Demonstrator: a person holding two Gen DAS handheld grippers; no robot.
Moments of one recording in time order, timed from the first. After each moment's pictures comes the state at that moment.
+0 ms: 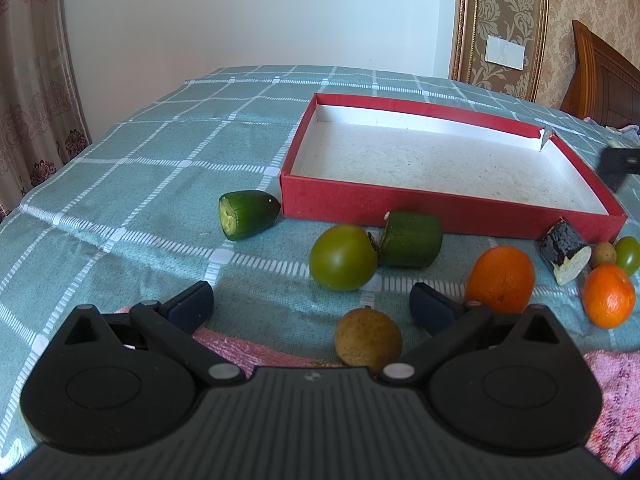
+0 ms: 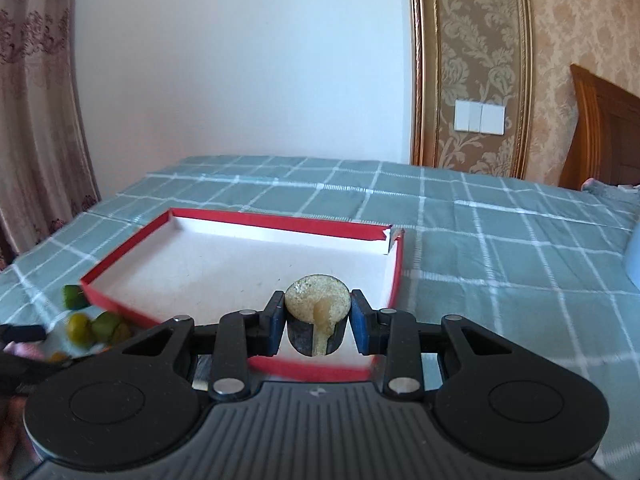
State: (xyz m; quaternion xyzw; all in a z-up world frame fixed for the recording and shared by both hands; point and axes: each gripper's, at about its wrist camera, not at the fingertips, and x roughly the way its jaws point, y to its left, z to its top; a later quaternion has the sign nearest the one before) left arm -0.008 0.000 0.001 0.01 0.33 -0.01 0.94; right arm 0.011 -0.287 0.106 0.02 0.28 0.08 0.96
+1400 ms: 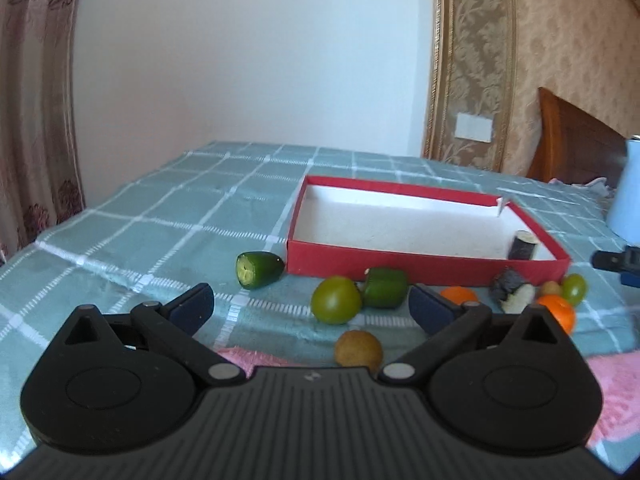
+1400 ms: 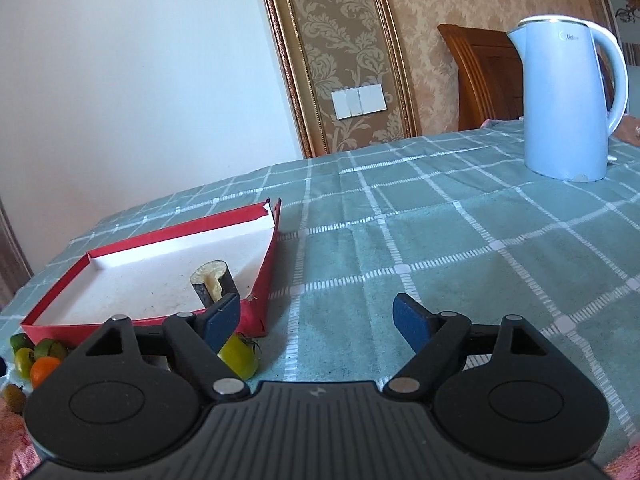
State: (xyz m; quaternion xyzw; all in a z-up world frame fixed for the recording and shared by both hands) left arm -0.070 0.018 0.025 -0.01 0.20 -0.05 0.98; right arm -0.066 -0.344 0.055 0.16 0.23 -0.05 0.96
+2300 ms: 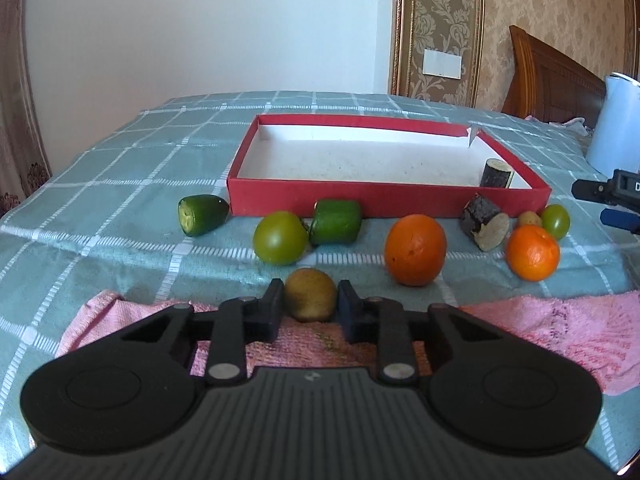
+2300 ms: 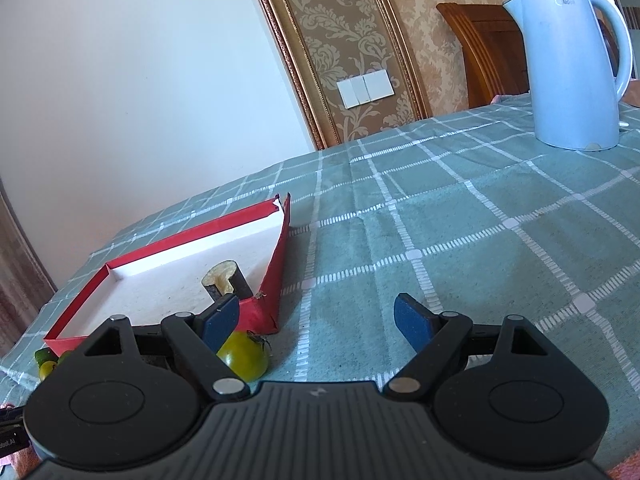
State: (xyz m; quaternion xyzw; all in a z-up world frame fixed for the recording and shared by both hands) left arm -0.053 -0.007 0.002 0.02 0.29 -0.09 0.95; right arm -0.063 -0.354 0.050 0.20 0.23 -0.03 0.95
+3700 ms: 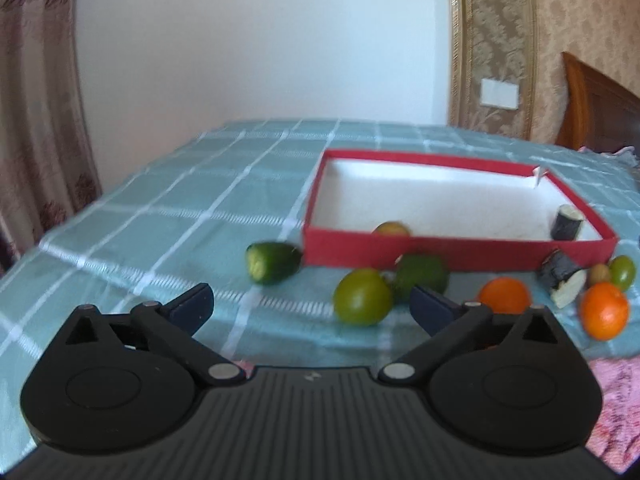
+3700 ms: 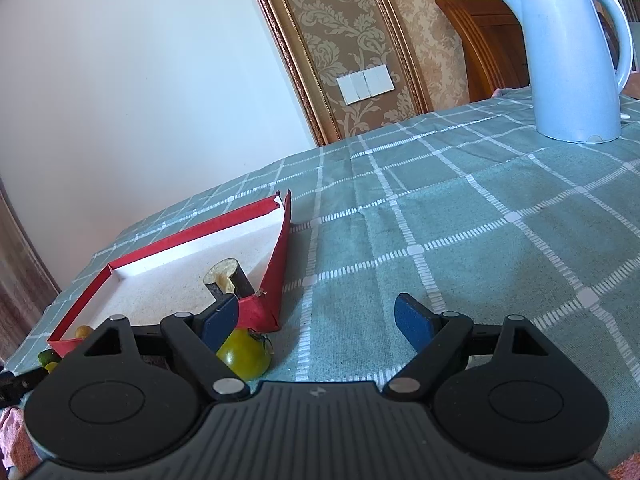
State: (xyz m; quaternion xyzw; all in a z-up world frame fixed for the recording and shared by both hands) left arm -0.026 0.017 0.009 0.01 0.25 -0.01 0.97; right arm -0.063 -0.355 0.048 0.21 0.23 -0.02 0.95
